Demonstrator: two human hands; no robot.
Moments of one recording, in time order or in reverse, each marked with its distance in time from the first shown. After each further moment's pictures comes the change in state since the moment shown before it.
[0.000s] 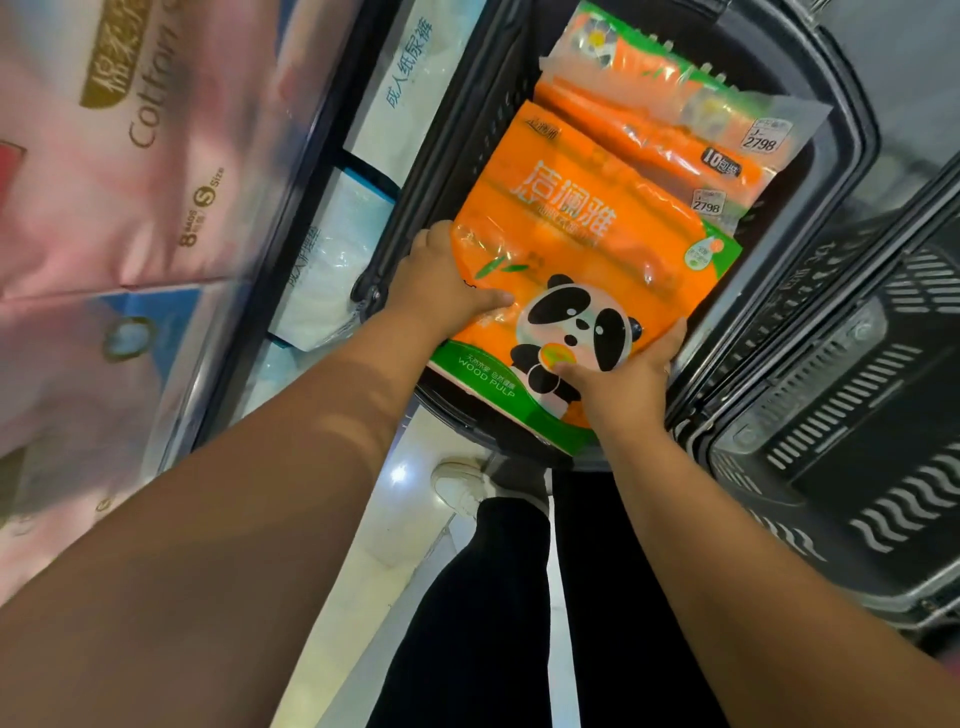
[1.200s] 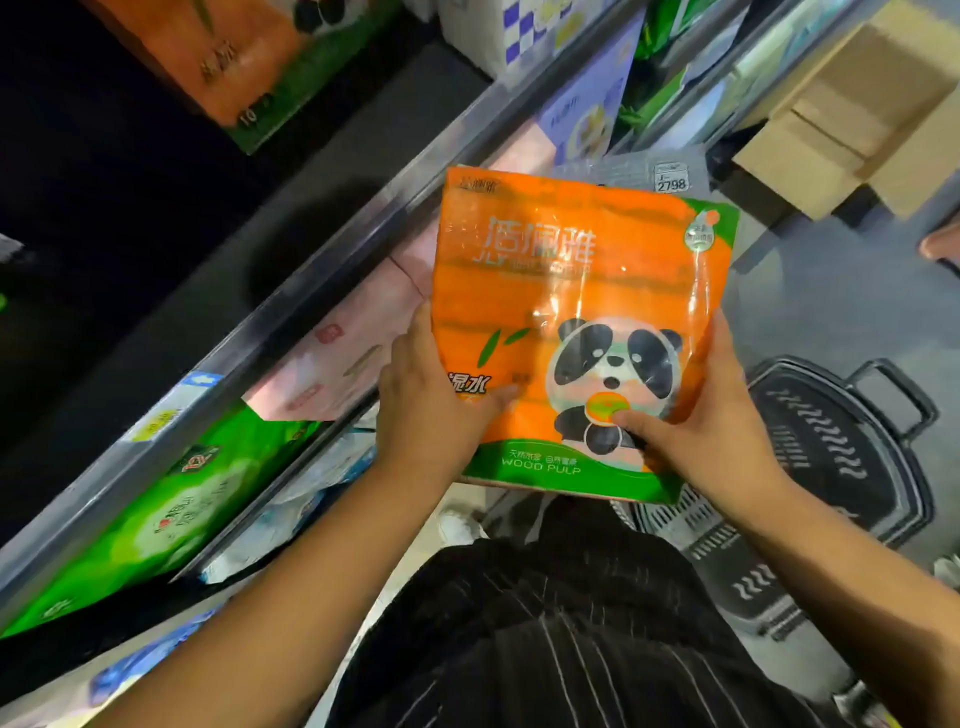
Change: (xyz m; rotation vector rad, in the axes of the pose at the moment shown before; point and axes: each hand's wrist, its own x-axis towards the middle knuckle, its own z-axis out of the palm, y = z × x) left_hand -0.408 0.054 -0.184 -0.381 0.618 0.040; right_hand -0.297 -0.118 -0.214 -0.214 -0.194 -0.945
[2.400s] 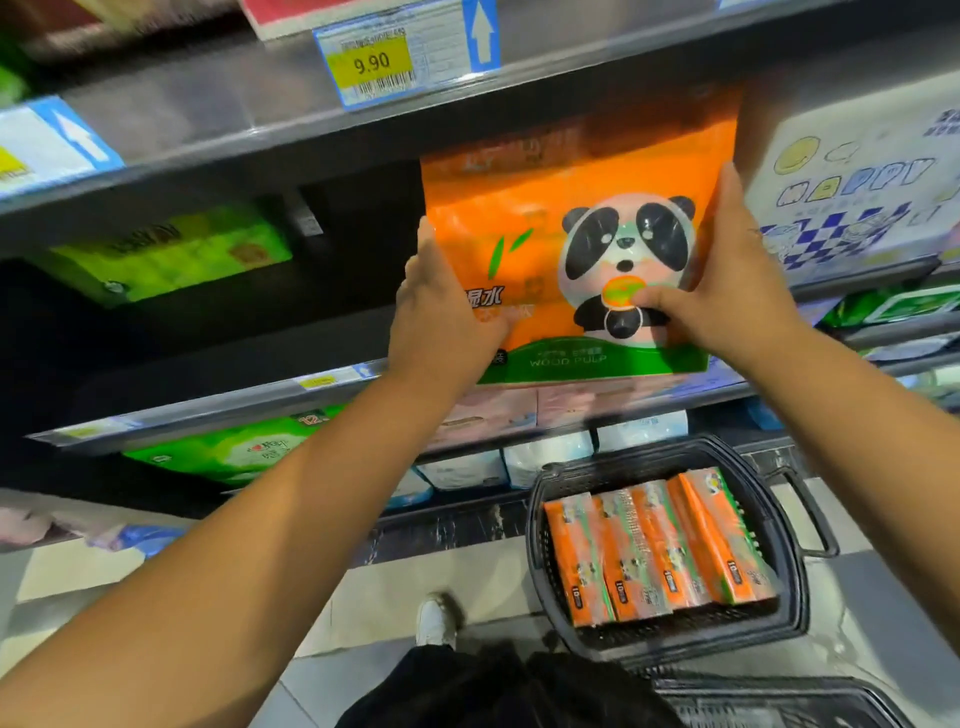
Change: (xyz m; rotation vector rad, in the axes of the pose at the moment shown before) left_hand 0.052 0.040 -0.123 0.020 0.588 -0.182; right_hand 0.198 -0.220 0.020 -0.254 -0.243 -0.739
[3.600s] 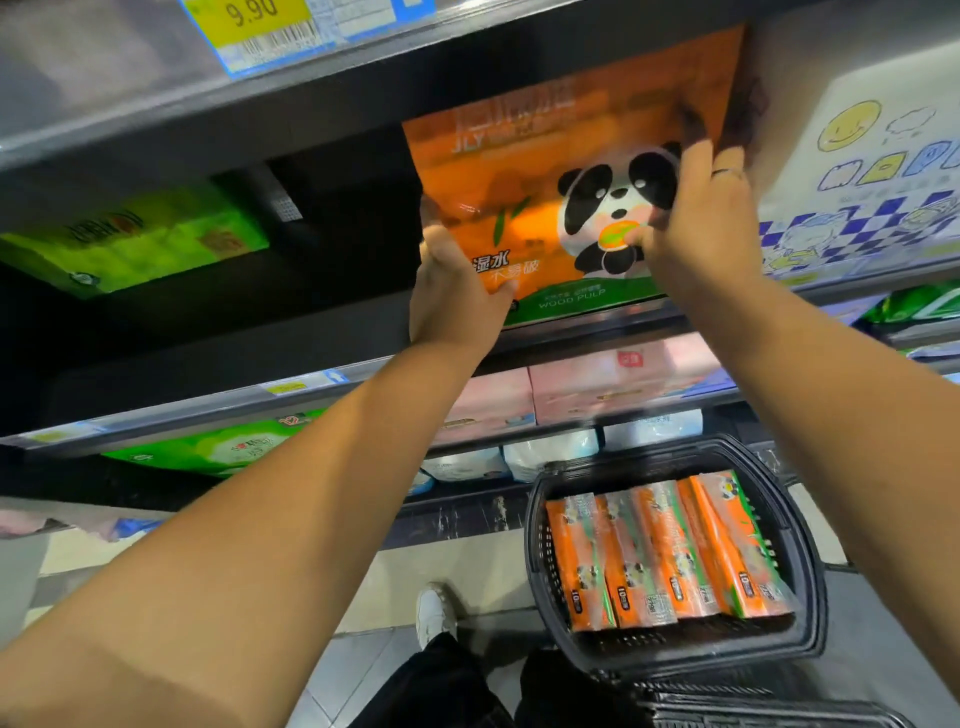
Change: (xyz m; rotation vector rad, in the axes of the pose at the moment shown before) left_hand 0.062 -0.011 0.084 0.052 0.127 -0.043; right_hand 0.080 0.032 0.047 -0.302 0.206 -0.068
